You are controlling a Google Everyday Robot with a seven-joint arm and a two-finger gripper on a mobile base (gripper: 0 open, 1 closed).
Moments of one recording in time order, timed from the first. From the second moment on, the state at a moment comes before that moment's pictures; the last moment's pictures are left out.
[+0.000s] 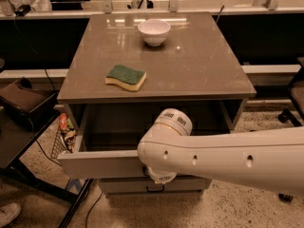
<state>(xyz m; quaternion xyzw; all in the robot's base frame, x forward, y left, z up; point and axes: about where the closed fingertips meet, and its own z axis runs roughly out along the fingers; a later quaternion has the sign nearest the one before) 0.424 -0.031 0.619 -0.75 0.66 -0.06 0.06</state>
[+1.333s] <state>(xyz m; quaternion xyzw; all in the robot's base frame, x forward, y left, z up) 0.402 -0.110 0.782 -0.75 0.64 -0.18 0.05</state>
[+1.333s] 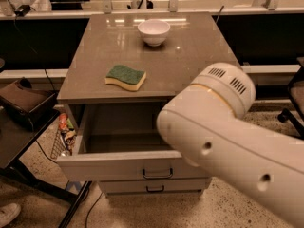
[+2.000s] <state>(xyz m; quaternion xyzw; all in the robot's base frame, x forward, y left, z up) 0.469 -0.126 0.775 -0.73 0.65 -0.16 0.11</state>
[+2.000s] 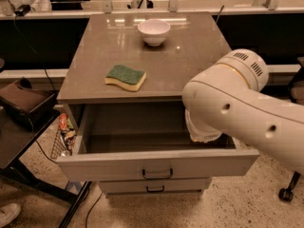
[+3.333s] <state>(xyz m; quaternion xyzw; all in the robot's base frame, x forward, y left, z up) 0.550 -0.143 0.680 -0.71 0.68 -0.07 0.14</state>
